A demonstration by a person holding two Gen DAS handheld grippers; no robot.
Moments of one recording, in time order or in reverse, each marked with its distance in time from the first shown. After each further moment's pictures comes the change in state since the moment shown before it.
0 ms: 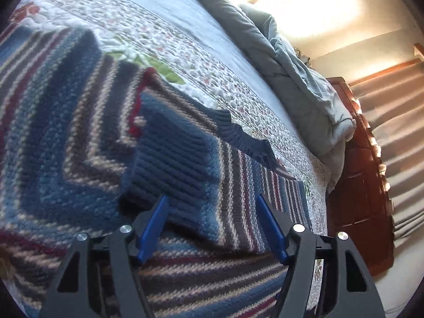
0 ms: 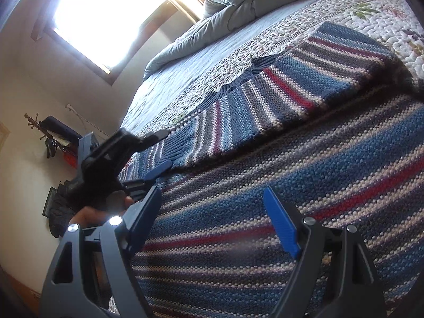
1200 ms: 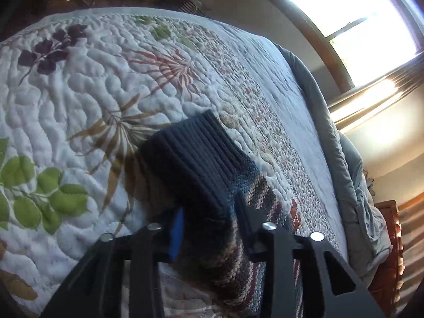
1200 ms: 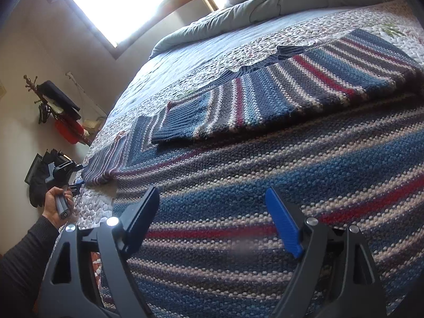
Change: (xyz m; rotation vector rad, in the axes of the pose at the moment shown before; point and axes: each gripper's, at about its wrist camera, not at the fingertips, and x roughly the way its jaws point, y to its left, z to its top) left arm -0.253 0.298 0.128 -0.351 -0.448 0.315; right arm 0.036 0.027 -0.027 -0.170 0.038 -0.054
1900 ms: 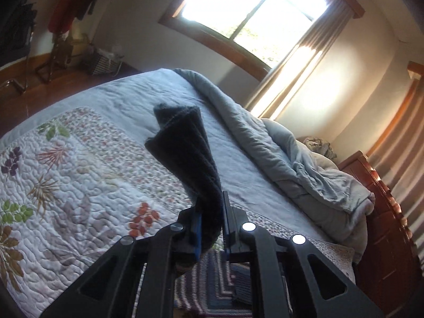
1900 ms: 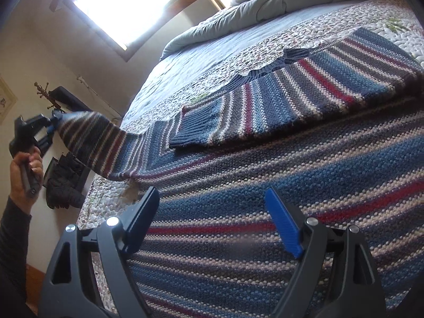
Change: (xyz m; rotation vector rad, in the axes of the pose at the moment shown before) left arm -0.160 -0.282 -0.085 0.392 -0.144 -0.198; right arm -0.025 -0.006 0.015 0.045 0.015 0.109
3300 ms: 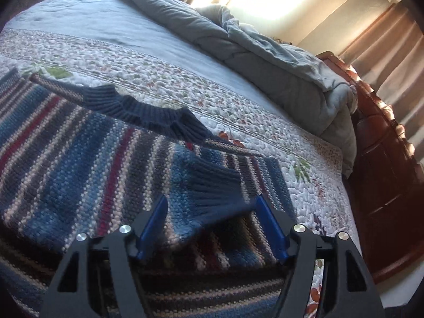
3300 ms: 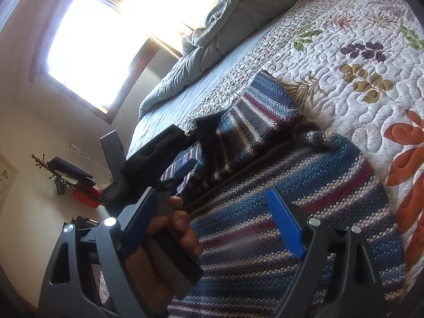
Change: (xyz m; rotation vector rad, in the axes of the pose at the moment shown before) left arm 0.206 -0.241 -0.349 0.103 0.399 -0.190; right arm -0.135 -0.121 0.029 0.267 -0.195 -0.010
